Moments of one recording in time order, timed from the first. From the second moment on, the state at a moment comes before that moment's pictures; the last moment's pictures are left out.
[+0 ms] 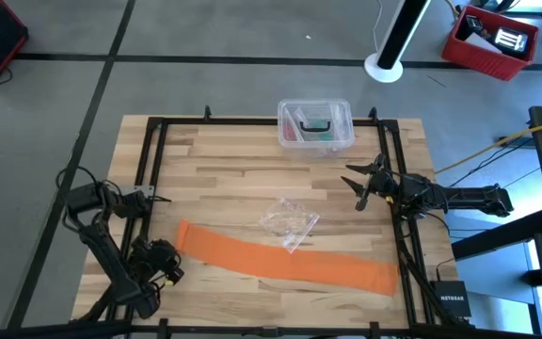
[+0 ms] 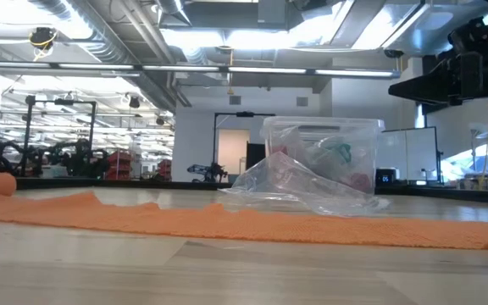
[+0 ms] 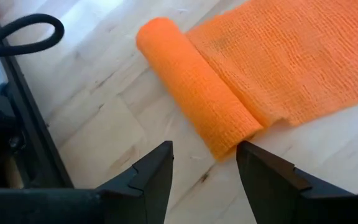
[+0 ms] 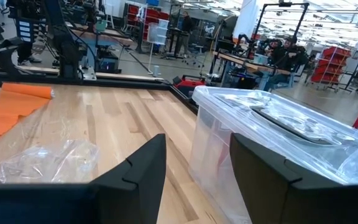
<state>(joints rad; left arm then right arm) -1.19 1.81 0.95 -1.22 -0.48 -2.11 0.00 0.09 0.01 0.09 0.42 -0.21</state>
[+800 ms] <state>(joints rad) -1.10 1.83 0.82 -1.21 -0.59 -2.15 0.00 0.09 0.01 0.09 0.42 -0.21</state>
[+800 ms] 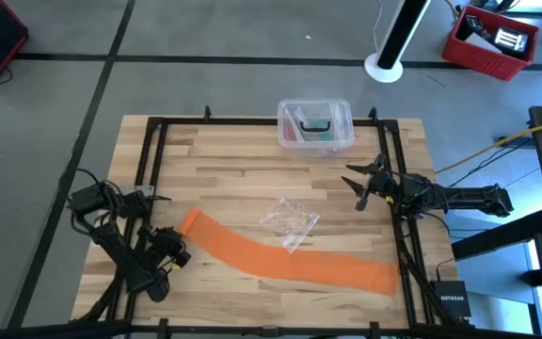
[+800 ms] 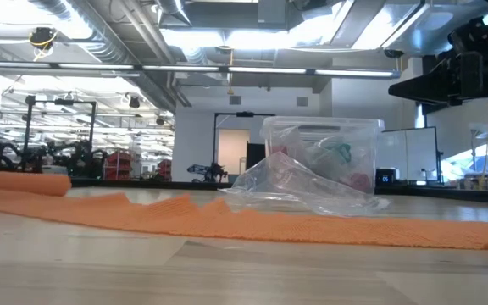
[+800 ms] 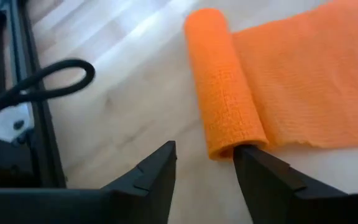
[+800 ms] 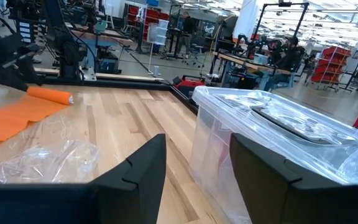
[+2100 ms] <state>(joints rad) -0.55 1.35 1.38 -1.14 -1.25 -0.65 0.00 0.30 0.24 0.11 0.12 -0.10</state>
